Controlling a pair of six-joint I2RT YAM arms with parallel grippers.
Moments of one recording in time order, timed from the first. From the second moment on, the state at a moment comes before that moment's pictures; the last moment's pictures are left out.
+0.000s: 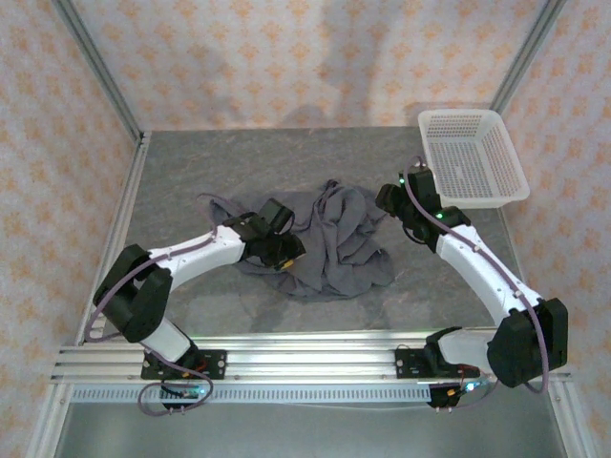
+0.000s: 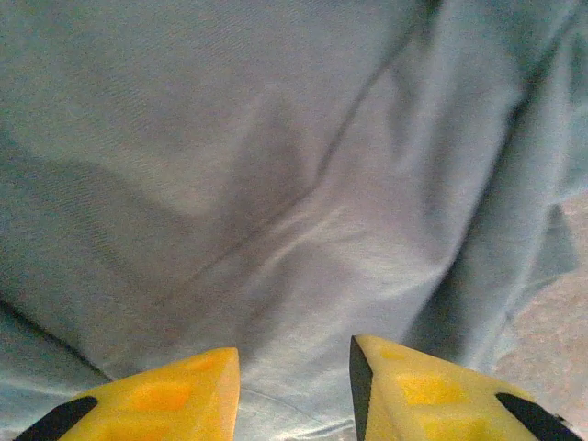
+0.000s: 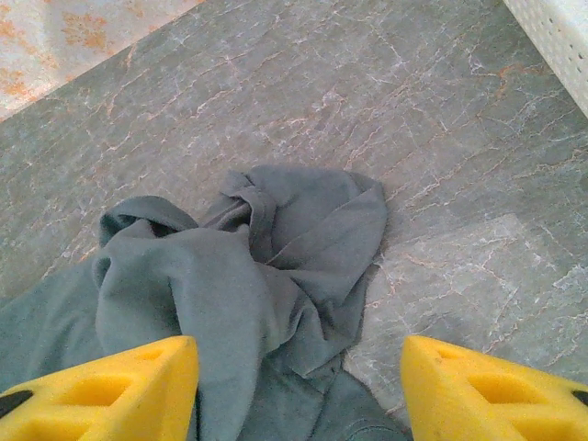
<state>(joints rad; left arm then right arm) -0.62 1.56 0.98 -0.49 0.20 -1.15 0.33 1.24 0.99 -0.49 0.15 0.64</state>
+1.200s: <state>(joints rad) -0.63 1.59 0.94 -0.46 0.24 -1.23 0.33 1.21 1.00 -0.51 0.15 0.64</state>
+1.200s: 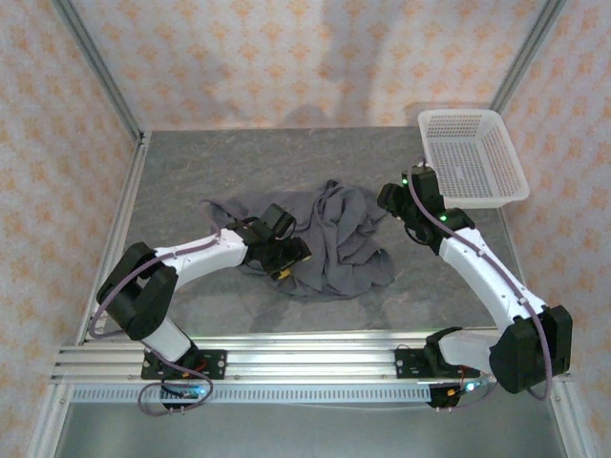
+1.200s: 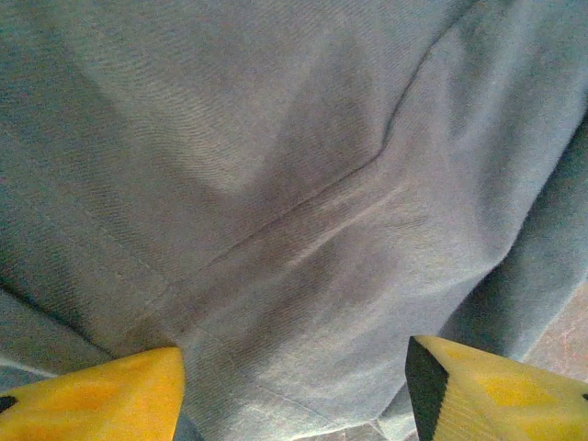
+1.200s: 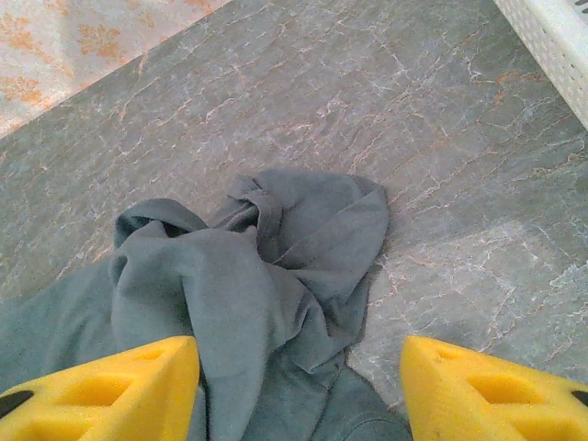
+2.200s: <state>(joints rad) -0.63 1.58 0.90 -0.39 0.24 -1.26 0.33 1.21 1.01 -0.51 0.15 0.64</state>
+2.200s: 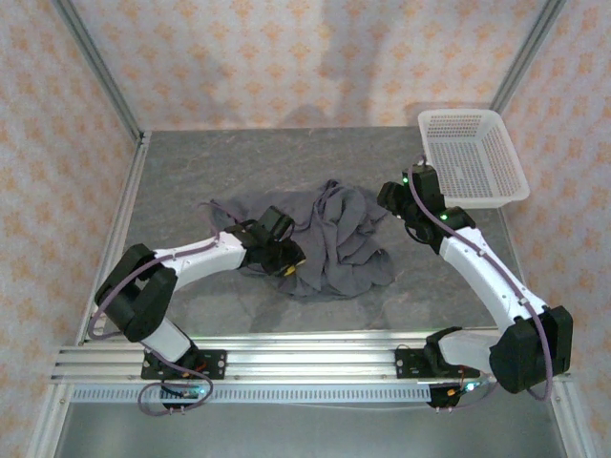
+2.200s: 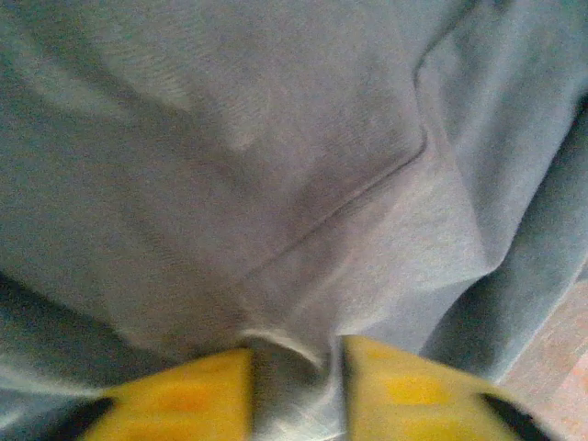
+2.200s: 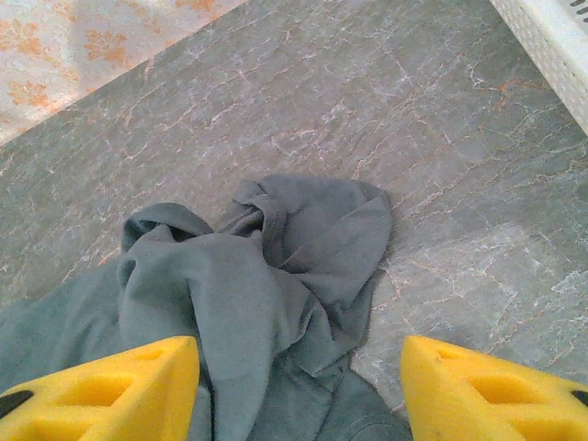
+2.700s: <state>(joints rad) -0.61 1.53 0.99 -0.53 0.18 -1.14 0.33 1.21 1.00 -0.47 0.06 0.59</state>
